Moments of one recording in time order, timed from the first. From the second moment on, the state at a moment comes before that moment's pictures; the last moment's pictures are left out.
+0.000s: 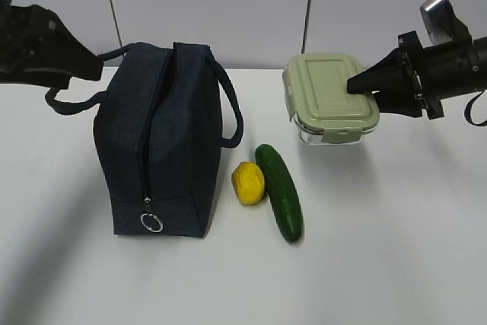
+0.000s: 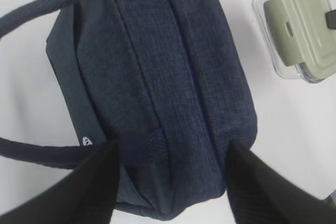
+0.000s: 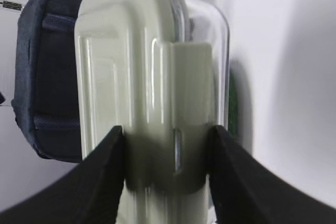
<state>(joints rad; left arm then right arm) -0.10 1.47 -1.10 -0.81 0.82 0.55 -0.19 1.96 -1.30 1.25 1.15 -0.85</state>
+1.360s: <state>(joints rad) -0.19 1.88 -1.29 -1.01 0.93 0.73 -0.04 1.87 -1.31 1.49 1.16 -0.85</state>
